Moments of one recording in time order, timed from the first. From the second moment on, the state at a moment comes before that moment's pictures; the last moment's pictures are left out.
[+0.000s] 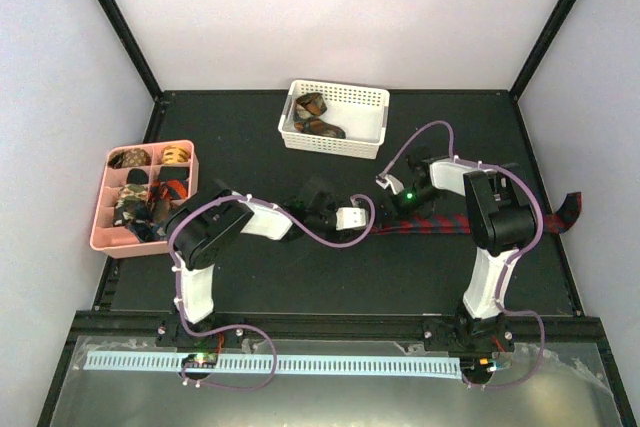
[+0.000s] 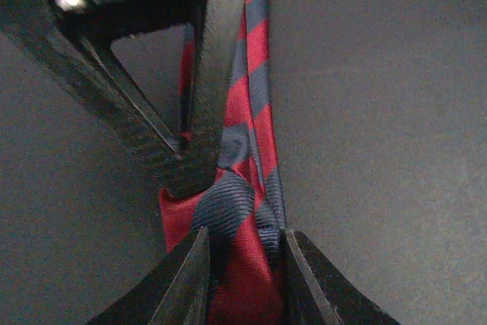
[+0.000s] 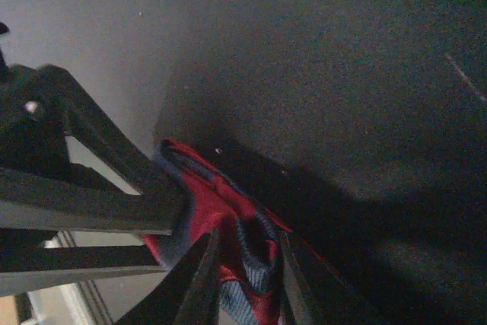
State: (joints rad) left arm -0.77 1.92 0.85 0.40 0.53 0.57; right arm 0.25 1.92 1.08 -0.69 -0.77 -0.17
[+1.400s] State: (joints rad) left arm -0.73 1.91 0.70 0.61 0.55 0.33; right arm 0.22 1.89 0.98 -0.63 -0.80 -0.10
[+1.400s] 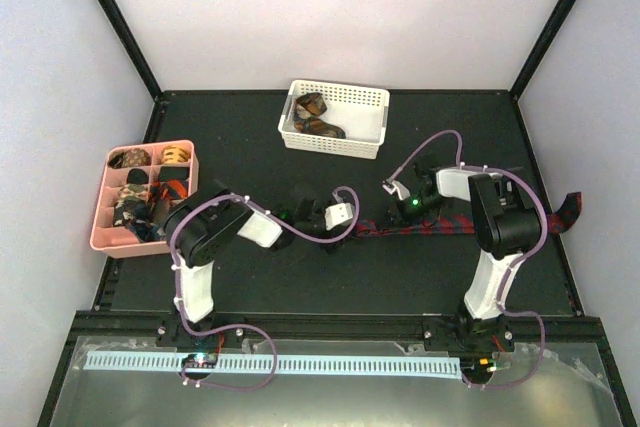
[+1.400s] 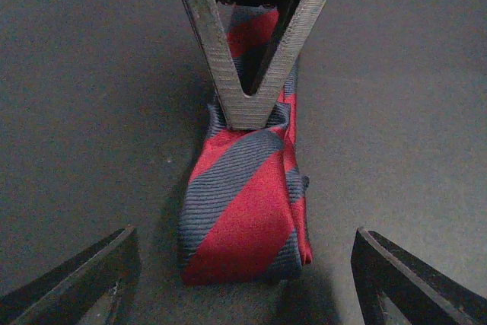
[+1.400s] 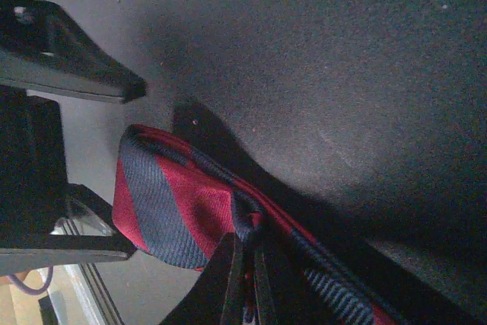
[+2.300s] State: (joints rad) left arm -0.75 2.01 0.76 0.80 0.63 0.12; right arm 0.22 1.86 0.94 -0.56 -0.80 -0.07
